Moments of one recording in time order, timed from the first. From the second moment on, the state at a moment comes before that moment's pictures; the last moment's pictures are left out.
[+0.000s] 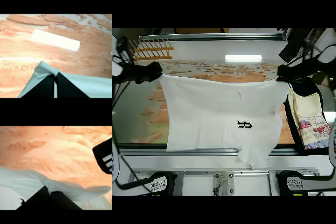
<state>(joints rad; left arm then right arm) 0.14 -1.44 1.49 1.21 -0.98 -1.61 -0.07 -1.55 1.66 -1.22 1.28 1.59</state>
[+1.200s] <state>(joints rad) 0.14 -1.72 1.46 1.27 -1.04 -1.62 -0.06 -1.48 1.13 -1.37 0.99 1.60</state>
